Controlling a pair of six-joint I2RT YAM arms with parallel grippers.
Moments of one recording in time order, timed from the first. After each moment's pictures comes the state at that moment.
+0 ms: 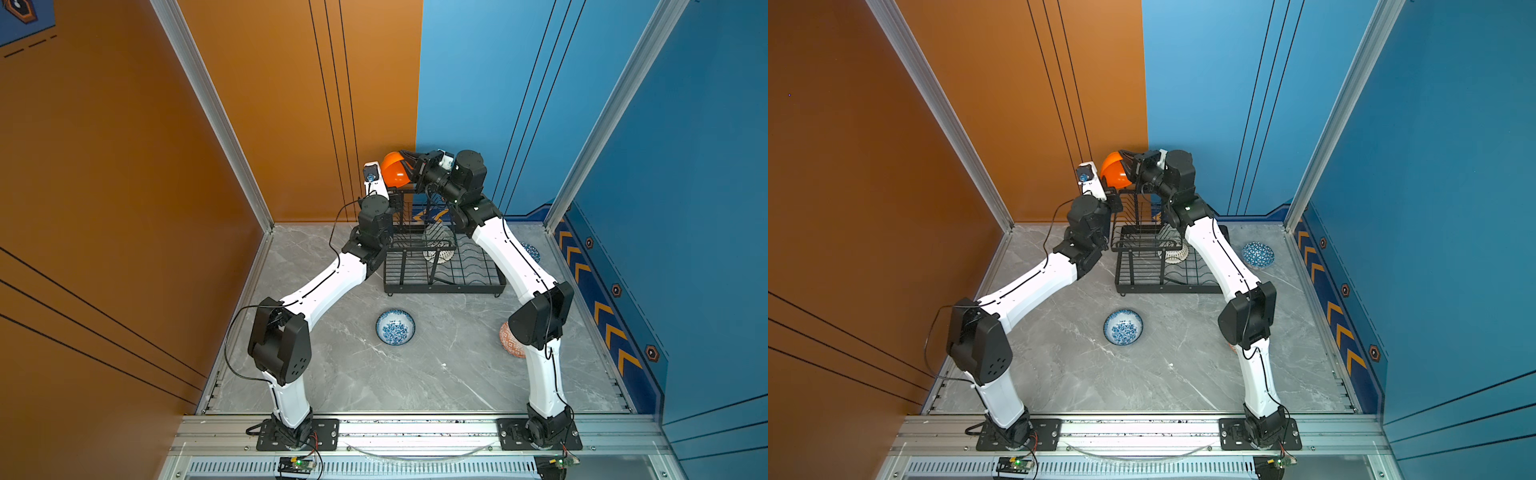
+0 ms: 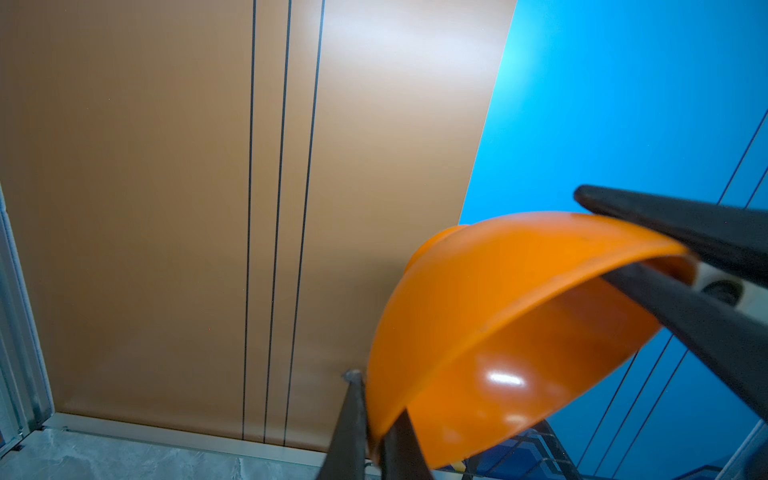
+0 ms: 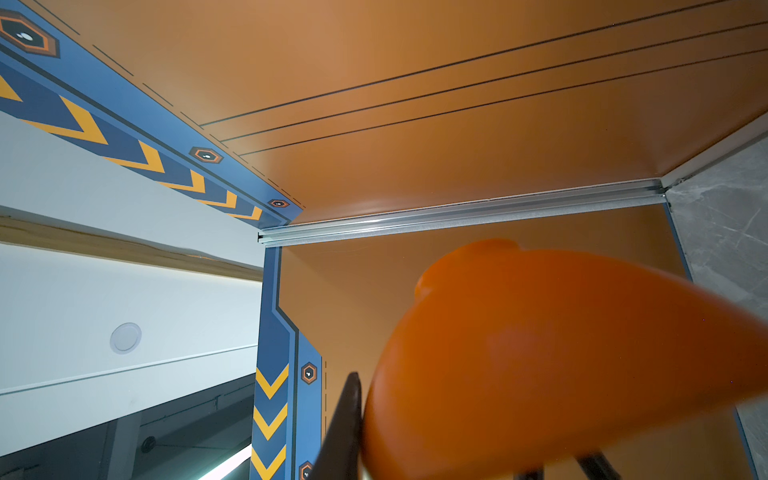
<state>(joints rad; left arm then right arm) -0.55 1.80 1.60 0.40 -0.59 -0.10 0.47 2.15 2.34 0.01 -0.37 1.81</state>
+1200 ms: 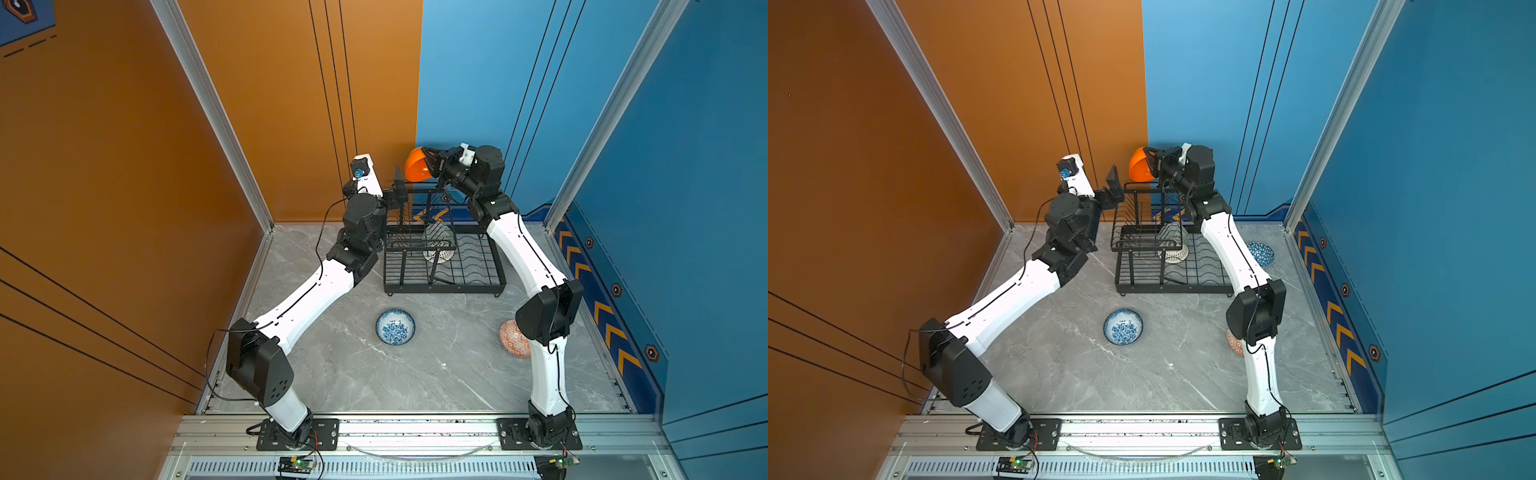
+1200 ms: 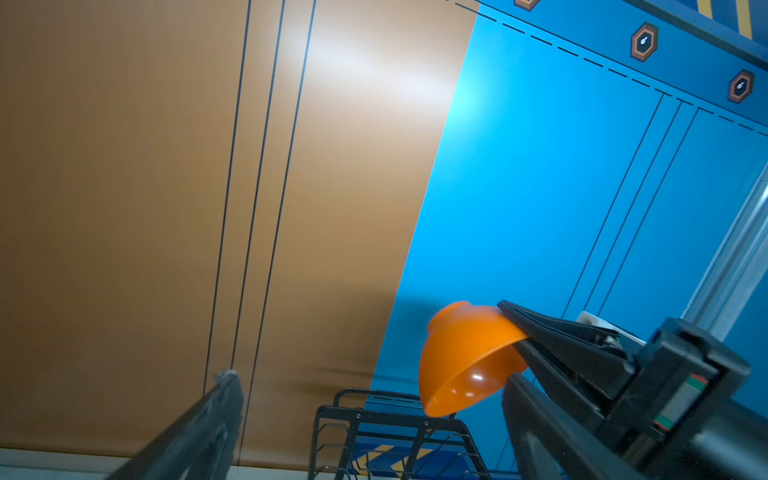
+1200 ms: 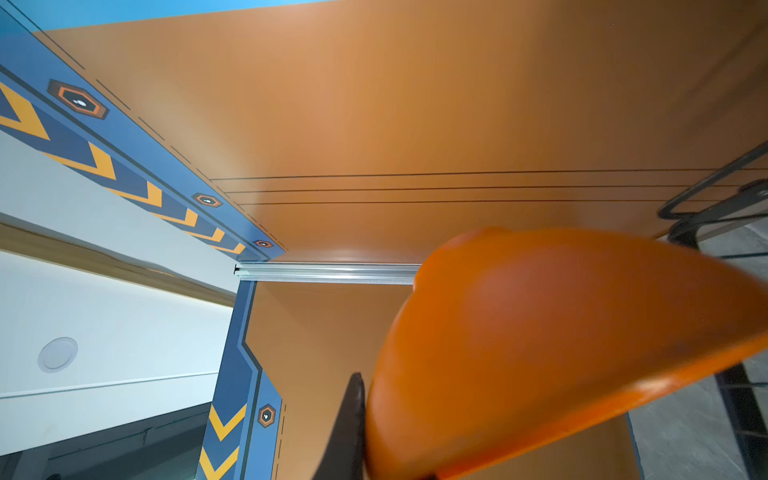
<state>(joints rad) -0.58 1.62 1.56 0.30 -0.47 -0.22 0.34 2.13 2.29 -0.02 -0.38 1.64</state>
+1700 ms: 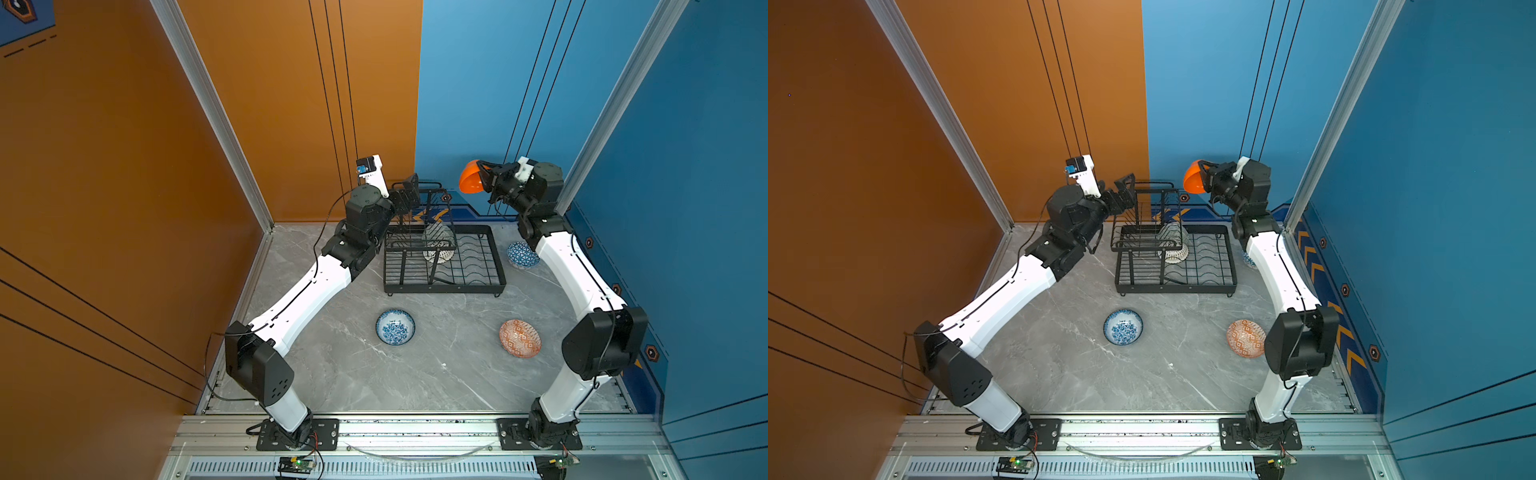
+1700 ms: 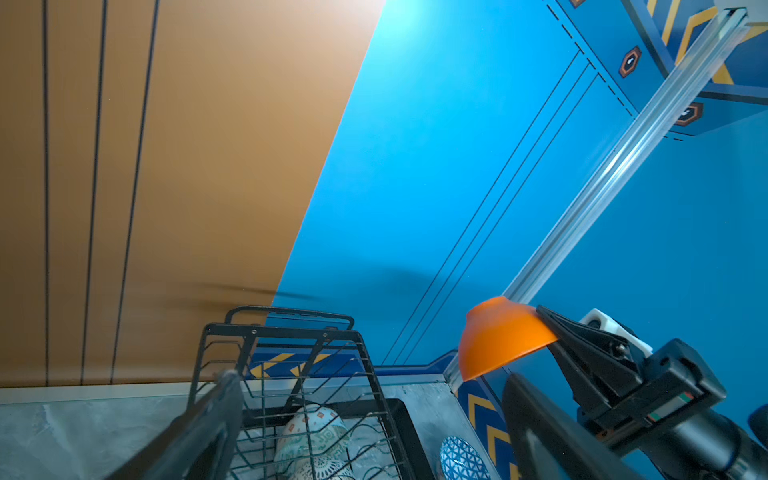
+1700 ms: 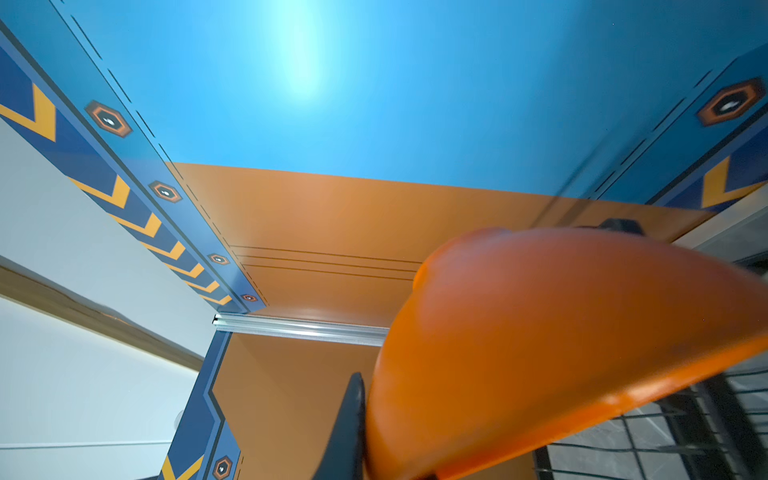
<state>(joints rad) -0.57 1.65 1.69 0.02 -0.18 -0.49 0.09 1.67 1.61 0.13 -0.40 1.49</state>
